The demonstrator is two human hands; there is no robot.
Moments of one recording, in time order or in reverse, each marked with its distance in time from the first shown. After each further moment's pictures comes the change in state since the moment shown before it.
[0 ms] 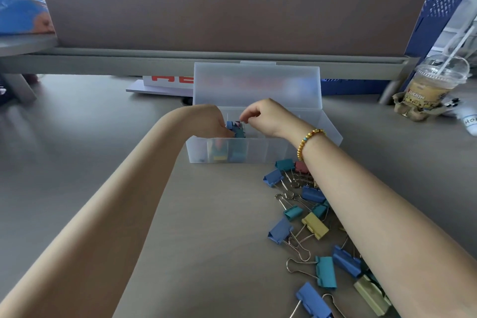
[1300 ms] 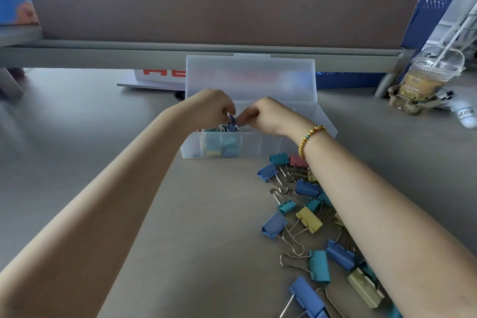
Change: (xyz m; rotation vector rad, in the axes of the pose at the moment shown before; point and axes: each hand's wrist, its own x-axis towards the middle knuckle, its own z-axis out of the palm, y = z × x) left_hand 0.021 0.009 0.003 0.034 0.252 0.239; right_hand -0.001 0.009 -0.002 -0.020 -0.055 0.018
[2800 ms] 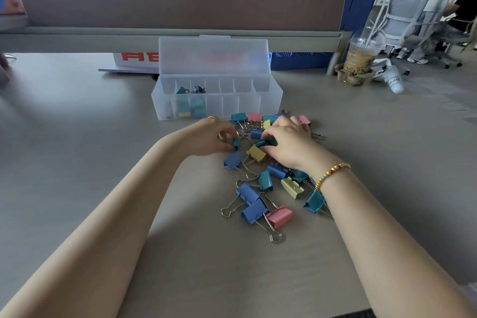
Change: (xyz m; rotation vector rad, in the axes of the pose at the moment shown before) left_hand -0.104 0.082 0.068 -0.246 -0.097 0.139; right_hand -0.187 0.052 0.022 -0.436 0.151 0.146
